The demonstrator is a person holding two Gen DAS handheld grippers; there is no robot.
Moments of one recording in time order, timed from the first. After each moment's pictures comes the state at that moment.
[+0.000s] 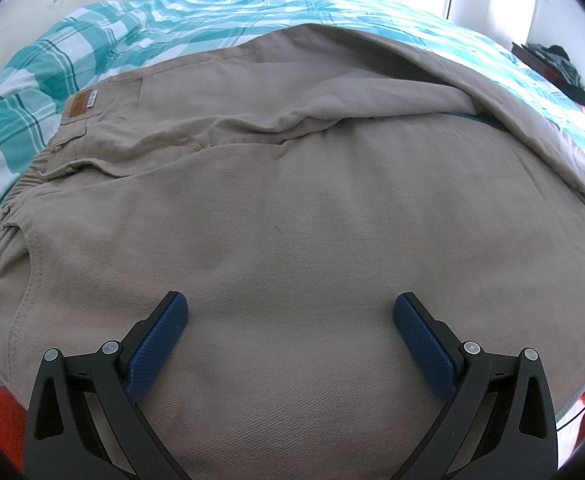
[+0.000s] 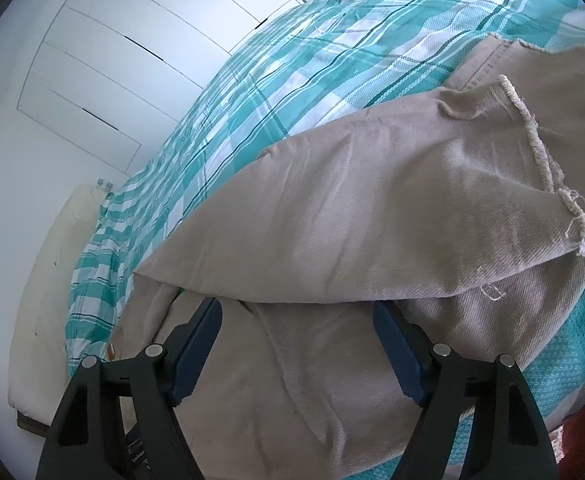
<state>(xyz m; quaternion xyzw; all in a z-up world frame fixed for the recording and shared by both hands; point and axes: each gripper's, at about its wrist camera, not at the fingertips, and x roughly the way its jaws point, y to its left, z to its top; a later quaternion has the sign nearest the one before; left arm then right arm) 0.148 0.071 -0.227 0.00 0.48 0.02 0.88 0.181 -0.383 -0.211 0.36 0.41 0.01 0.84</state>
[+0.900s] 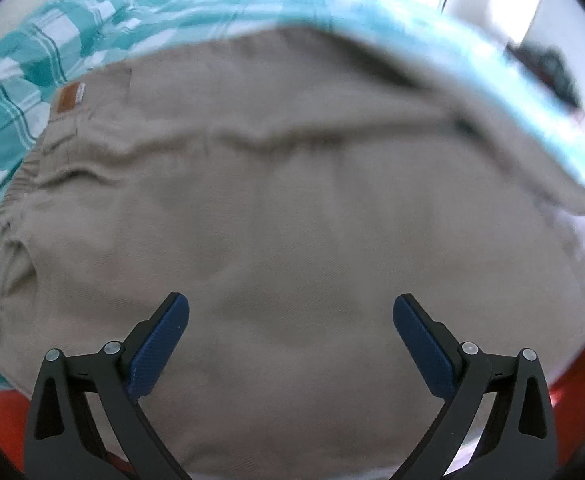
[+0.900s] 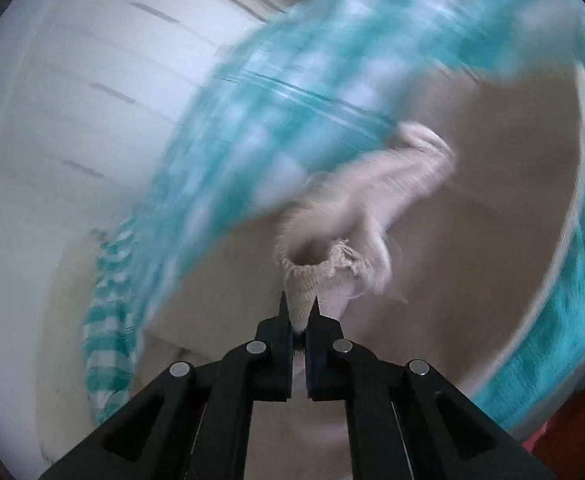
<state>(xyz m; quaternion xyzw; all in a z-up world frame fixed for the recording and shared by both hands) 0.169 0.090 -0.180 -0.06 0.52 -0.03 0.85 0.187 -0.452 -0.166 0.42 0.37 -0.01 0.83</state>
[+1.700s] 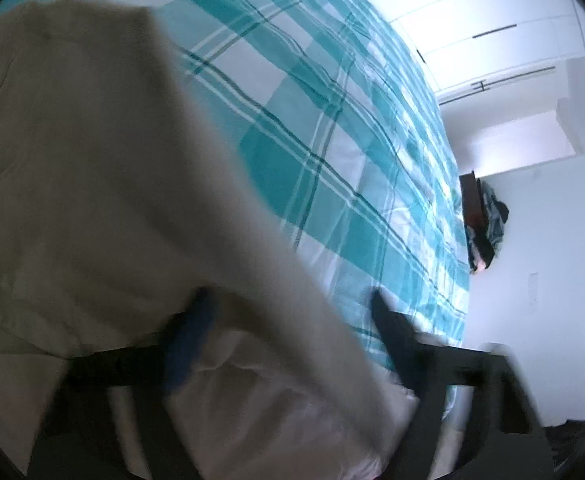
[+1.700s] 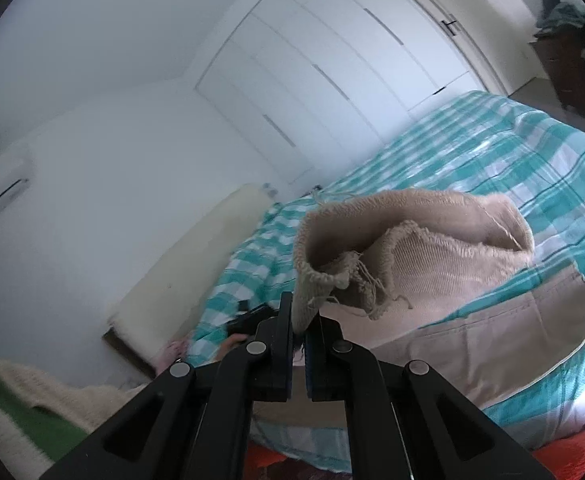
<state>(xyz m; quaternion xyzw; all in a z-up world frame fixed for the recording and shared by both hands) 0.361 0.152 -0.166 -0.38 0.53 -0.10 0.75 0.057 -0.449 0.036 0.30 0.24 0.28 0.88</state>
